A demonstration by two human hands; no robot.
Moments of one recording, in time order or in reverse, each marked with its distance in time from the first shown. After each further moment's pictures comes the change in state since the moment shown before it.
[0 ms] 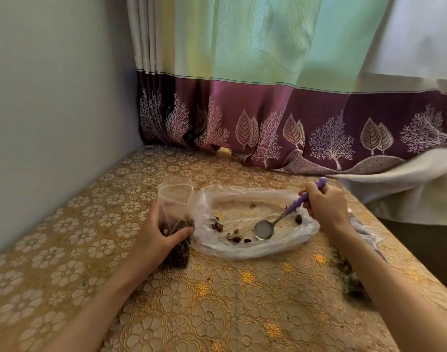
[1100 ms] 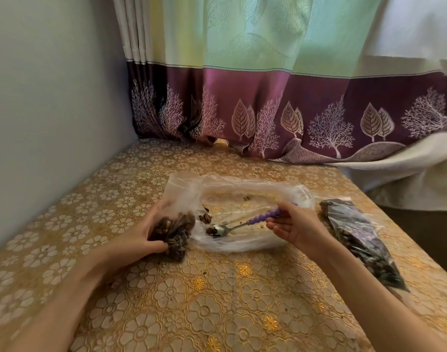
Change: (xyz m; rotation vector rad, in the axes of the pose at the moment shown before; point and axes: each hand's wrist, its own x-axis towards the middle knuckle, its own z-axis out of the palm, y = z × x) left_hand 0.005 -0.003 -0.032 -0.025 -0.556 -0.235; right_hand -0.031 0.020 0.023 0.458 -0.344 0.588
